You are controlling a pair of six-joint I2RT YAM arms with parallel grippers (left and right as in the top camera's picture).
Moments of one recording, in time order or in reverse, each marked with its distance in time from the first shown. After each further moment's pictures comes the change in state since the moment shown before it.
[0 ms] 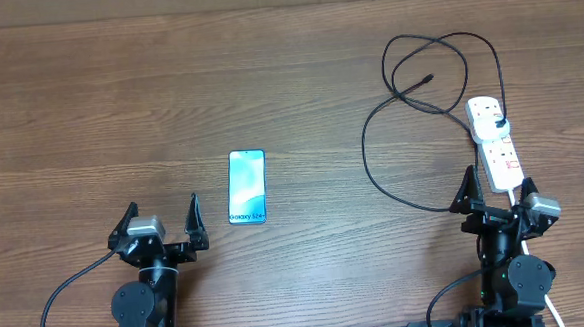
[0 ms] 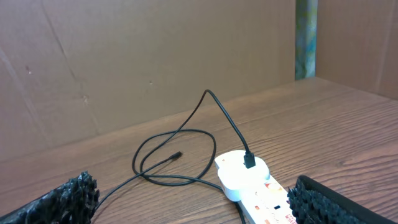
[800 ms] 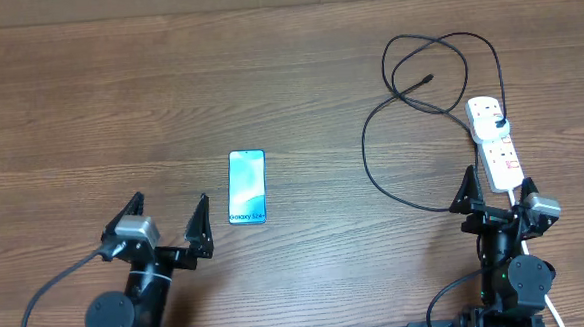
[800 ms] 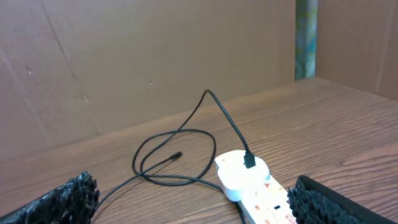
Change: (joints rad) left arm 0.000 0.115 0.315 -0.167 0.210 -0.089; right arm 0.000 0.000 0.000 0.000 0.000 0.000
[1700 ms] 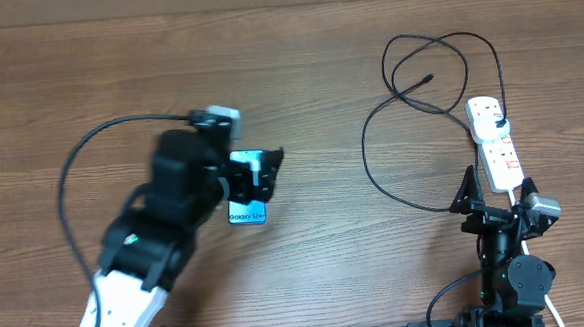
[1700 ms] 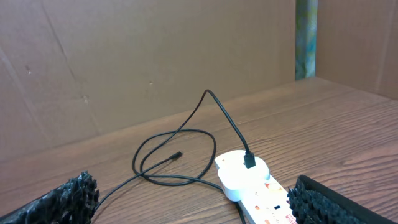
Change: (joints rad) left arm -0.472 0.926 0.673 -0.342 -0.169 -0.017; right arm 0.000 0.000 0.000 0.000 0.000 0.000
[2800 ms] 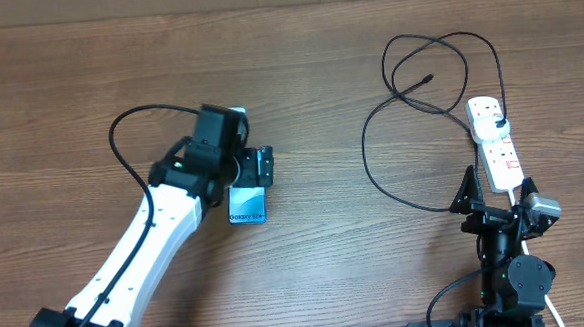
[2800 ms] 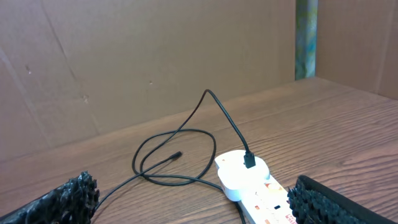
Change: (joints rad) left arm 0.071 0.399 0.018 -0.039 -0.056 -0.088; right arm 0.000 0.000 0.000 0.000 0.000 0.000
